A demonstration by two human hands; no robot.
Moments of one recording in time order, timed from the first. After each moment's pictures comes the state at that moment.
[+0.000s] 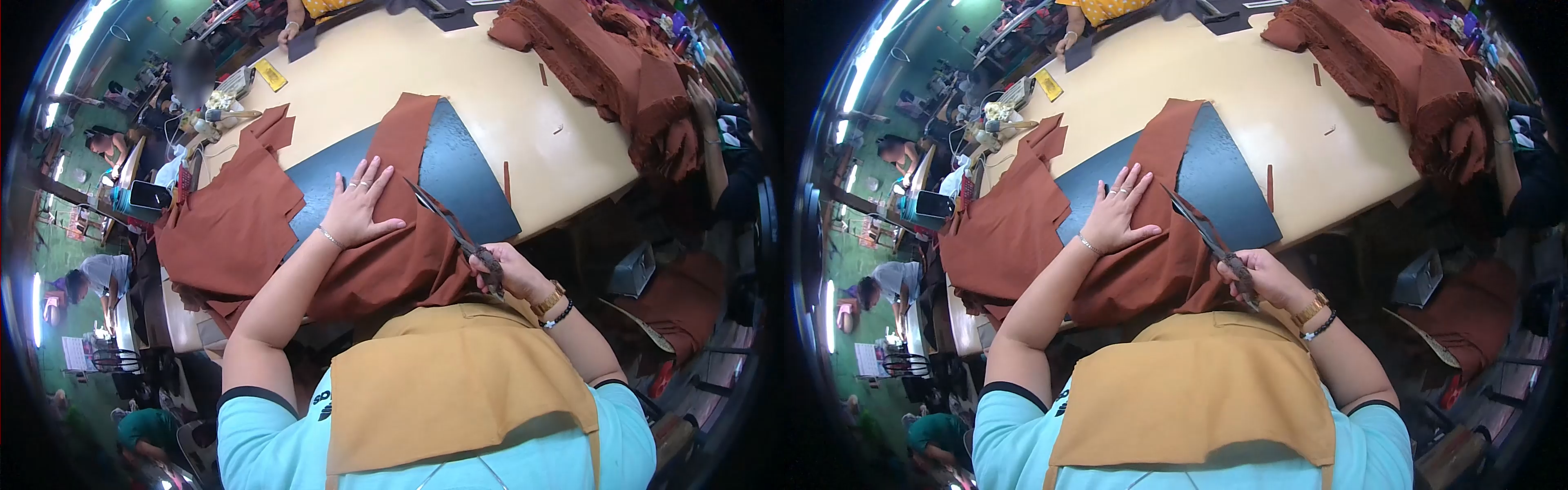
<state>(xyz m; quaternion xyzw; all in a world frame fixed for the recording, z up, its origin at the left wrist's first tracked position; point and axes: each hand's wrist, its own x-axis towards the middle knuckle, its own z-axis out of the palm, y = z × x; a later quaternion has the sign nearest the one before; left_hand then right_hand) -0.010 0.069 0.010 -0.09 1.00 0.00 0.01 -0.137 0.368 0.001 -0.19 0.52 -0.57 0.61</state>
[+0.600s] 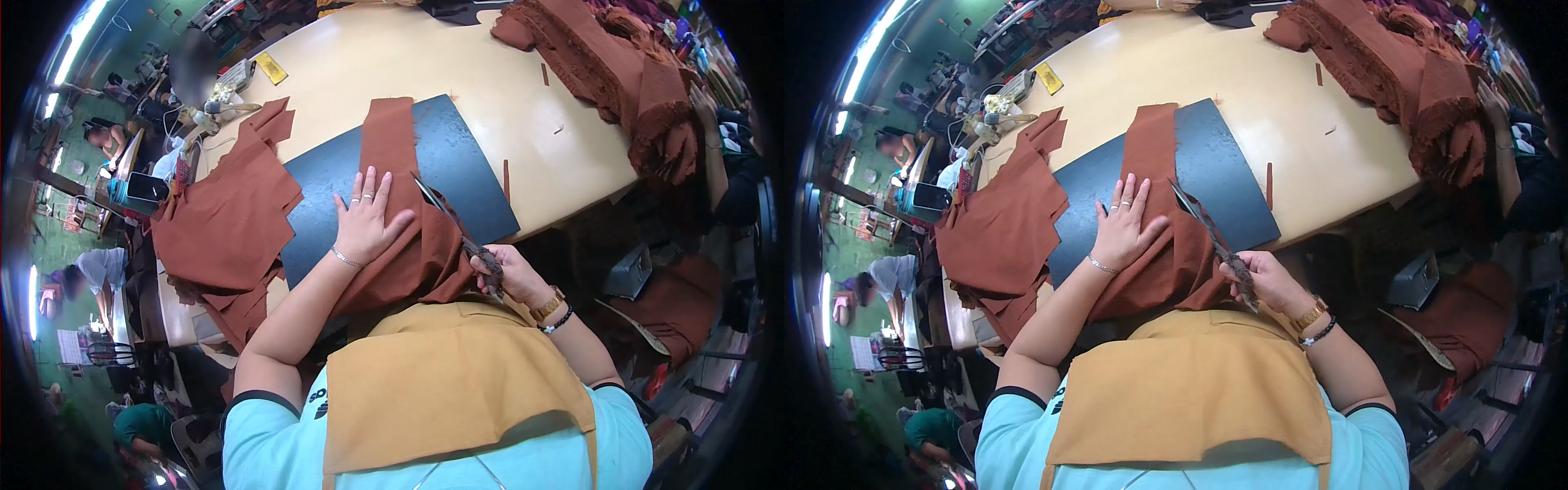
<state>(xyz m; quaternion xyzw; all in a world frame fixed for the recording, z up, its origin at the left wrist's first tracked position) -0.002 0.117 -0.007 -0.23 0.97 0.03 -0.06 -0.134 0.373 0.000 -0.19 0.52 -0.59 0.59</state>
